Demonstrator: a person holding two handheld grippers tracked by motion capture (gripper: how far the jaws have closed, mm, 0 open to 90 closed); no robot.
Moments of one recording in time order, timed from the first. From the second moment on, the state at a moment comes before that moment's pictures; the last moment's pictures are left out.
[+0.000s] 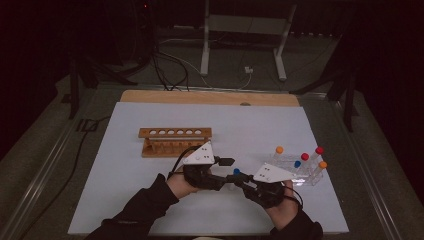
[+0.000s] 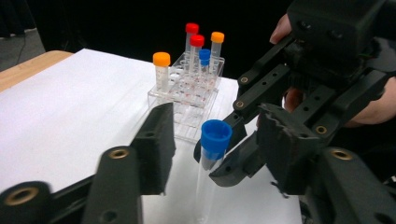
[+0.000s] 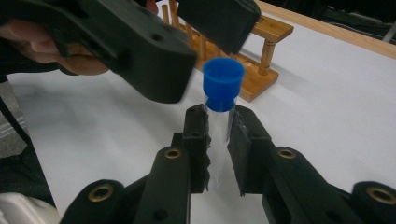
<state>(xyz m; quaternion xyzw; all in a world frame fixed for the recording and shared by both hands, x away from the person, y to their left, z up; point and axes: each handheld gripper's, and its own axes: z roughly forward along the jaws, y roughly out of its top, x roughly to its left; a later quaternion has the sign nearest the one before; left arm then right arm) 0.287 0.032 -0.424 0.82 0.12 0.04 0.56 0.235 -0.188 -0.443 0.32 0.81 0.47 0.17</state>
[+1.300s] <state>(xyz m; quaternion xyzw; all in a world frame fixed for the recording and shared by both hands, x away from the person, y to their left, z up) 0.303 0.044 -0.408 0.83 0.14 0.08 0.54 0.239 -0.191 -0.446 0.33 0.80 0.47 0.17</state>
